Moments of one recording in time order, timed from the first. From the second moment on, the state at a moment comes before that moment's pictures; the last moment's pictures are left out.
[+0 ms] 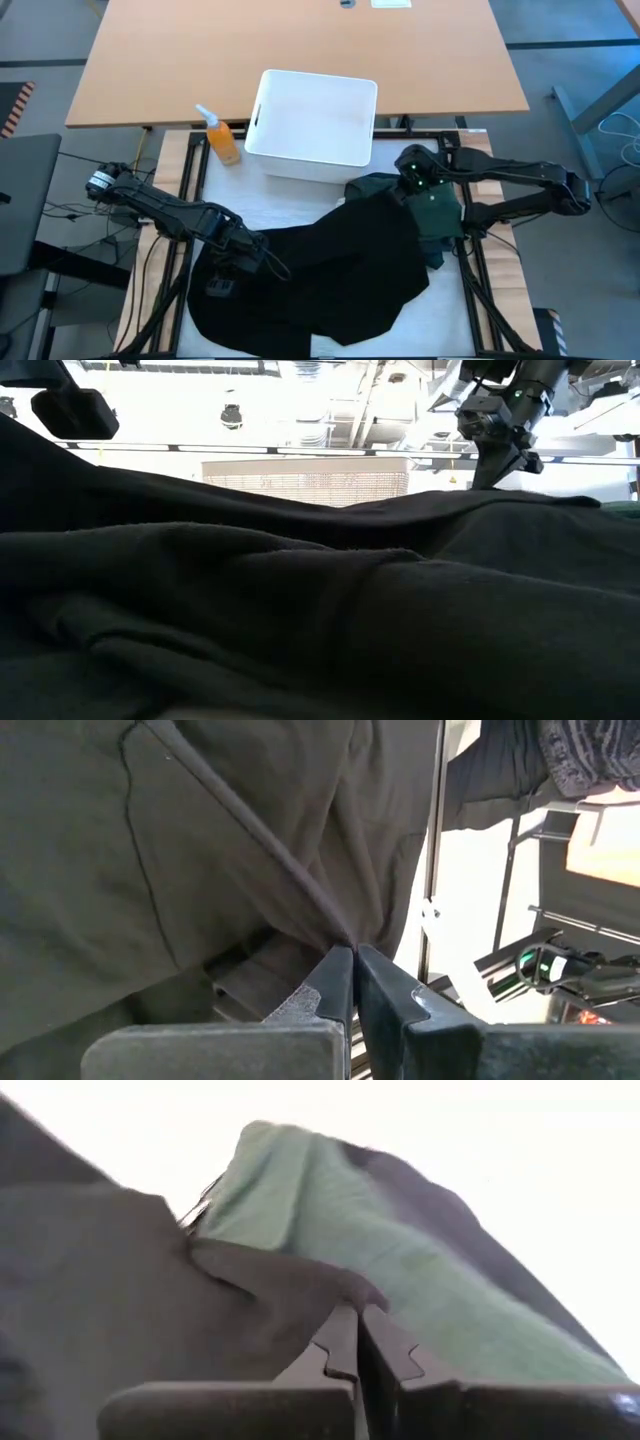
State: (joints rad) left arm -0.35 1.36 1.08 -1.00 0.52 -0.40; right arm -0.29 1.04 0.91 -0.86 0.06 0.56
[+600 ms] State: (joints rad) left arm -0.35 1.36 1.08 -1.01 0.51 -0.46; right arm -0.31 1.02 0.93 -0.95 0.25 0.63
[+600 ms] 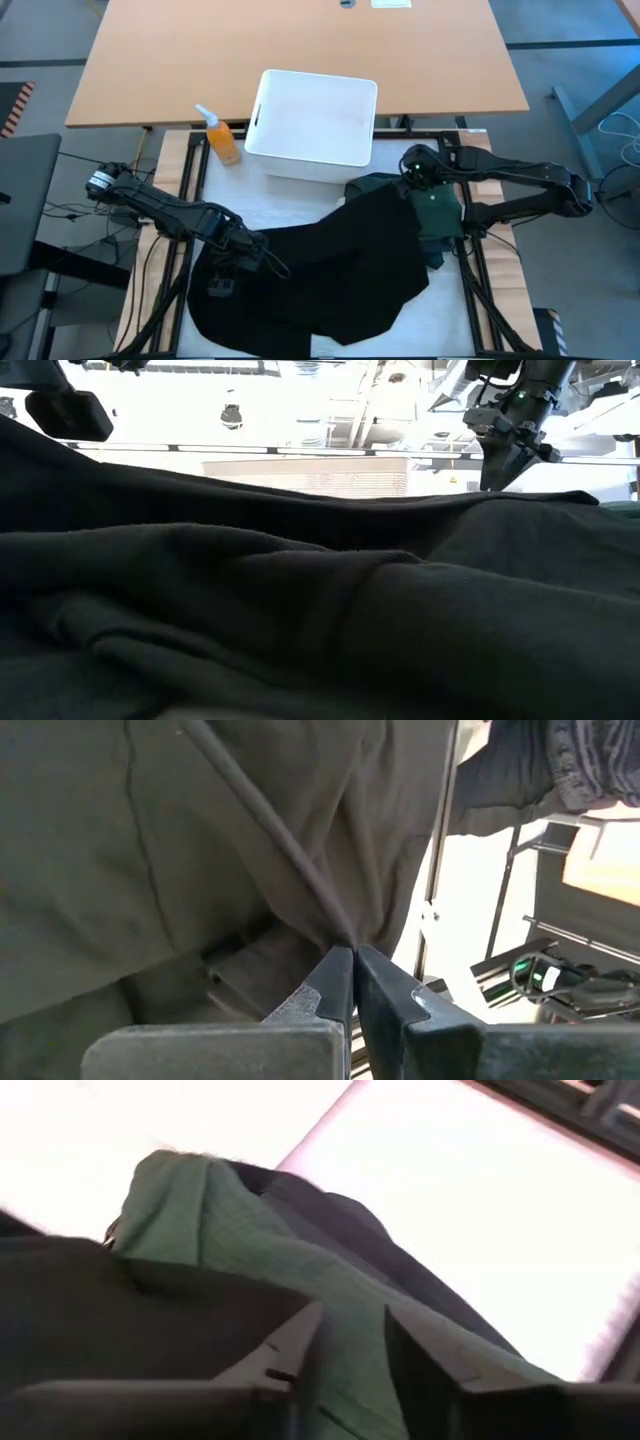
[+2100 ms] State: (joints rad) left arm -0.22 1.36 0.91 -1.25 0.06 -0.27; right arm 0.70 1.64 1.07 -0.05 0.77 0.40
